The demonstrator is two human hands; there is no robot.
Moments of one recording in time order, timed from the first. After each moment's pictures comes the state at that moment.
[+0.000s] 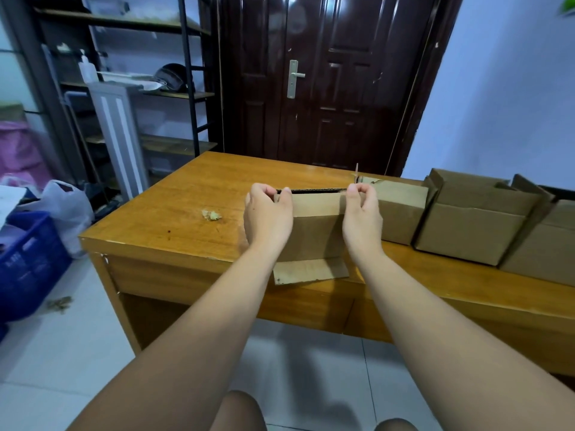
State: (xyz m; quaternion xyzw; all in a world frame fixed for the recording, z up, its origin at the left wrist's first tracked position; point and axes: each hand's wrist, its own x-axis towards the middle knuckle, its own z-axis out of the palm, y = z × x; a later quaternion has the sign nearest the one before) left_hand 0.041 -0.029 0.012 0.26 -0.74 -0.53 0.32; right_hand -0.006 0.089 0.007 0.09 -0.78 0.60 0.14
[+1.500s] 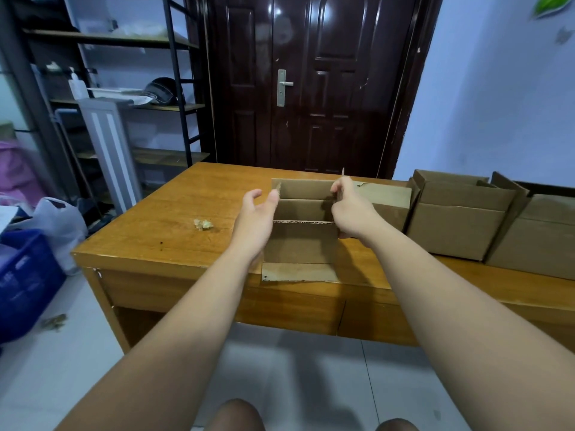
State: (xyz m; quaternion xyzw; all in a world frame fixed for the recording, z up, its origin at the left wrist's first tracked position) left_hand 0.049 -0.039 0.013 0.15 -0.75 -0.61 0.23; right_hand -0.022 0.109 0.039 0.17 -0.89 0.42 0.01
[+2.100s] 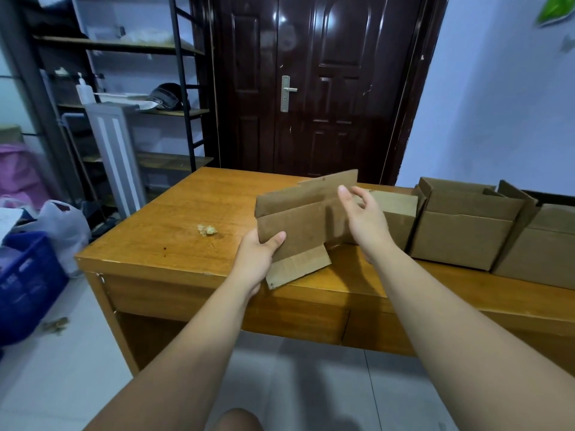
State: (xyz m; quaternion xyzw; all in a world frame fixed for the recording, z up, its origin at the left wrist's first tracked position) left_hand 0.049 -0.049 -0.030 0.11 -0.68 -0.70 0.20; right_hand -0.030 0.110 0.020 0.09 -0.79 0.61 0.06
